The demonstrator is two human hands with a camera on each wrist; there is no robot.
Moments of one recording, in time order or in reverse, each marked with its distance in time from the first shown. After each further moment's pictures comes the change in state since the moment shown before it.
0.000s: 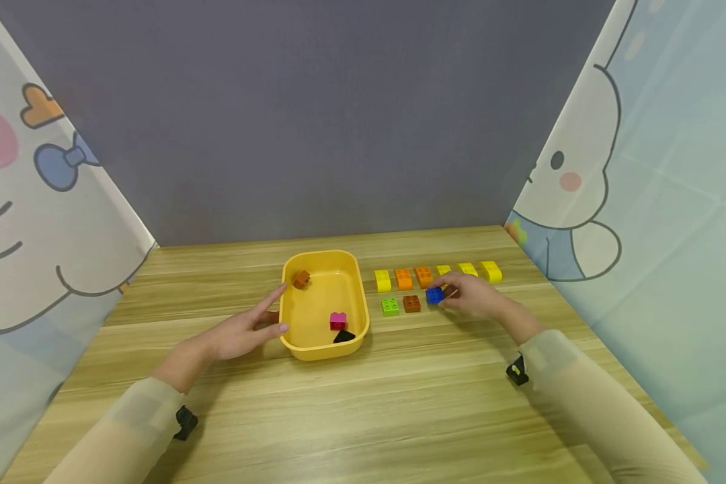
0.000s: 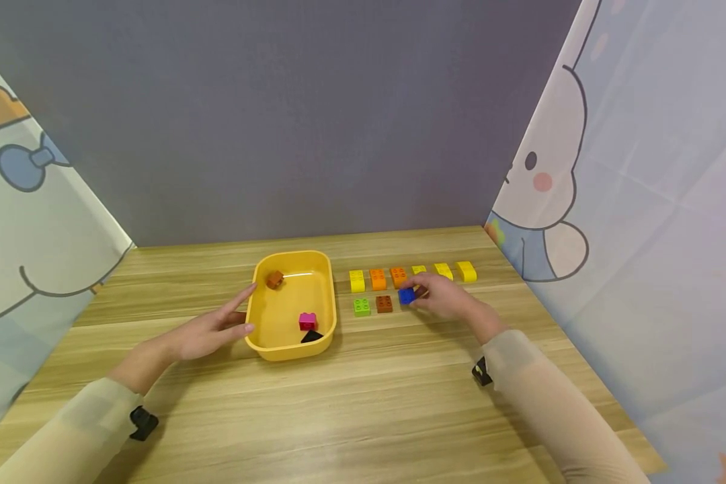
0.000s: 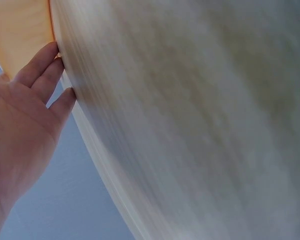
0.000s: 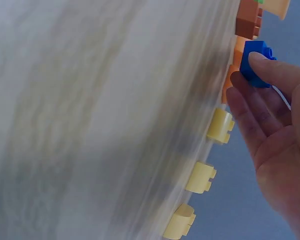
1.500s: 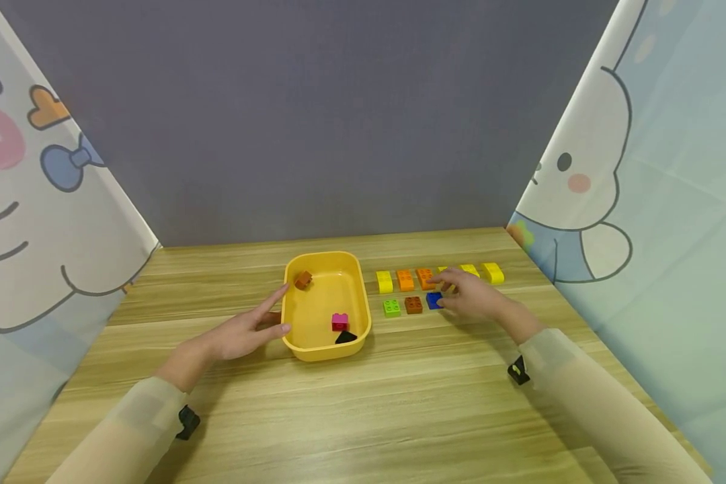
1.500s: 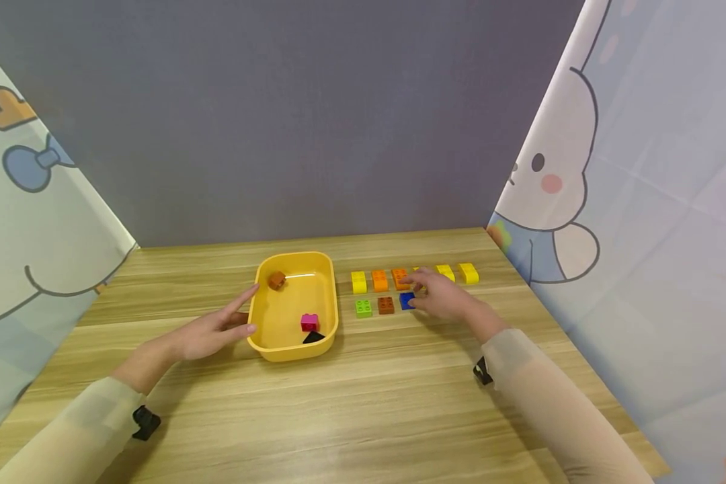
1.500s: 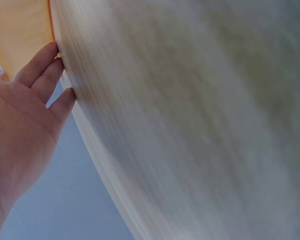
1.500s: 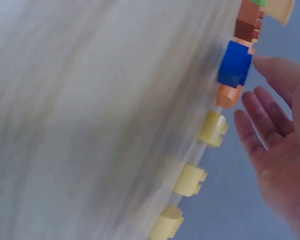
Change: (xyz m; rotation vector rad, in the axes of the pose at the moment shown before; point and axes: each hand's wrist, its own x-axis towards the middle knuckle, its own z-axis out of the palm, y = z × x) left_hand 0.002 -0.001 0.002 -0.001 0.009 -0.005; right_hand 0.008 -0.004 0.001 -0.069 0.022 -0.056
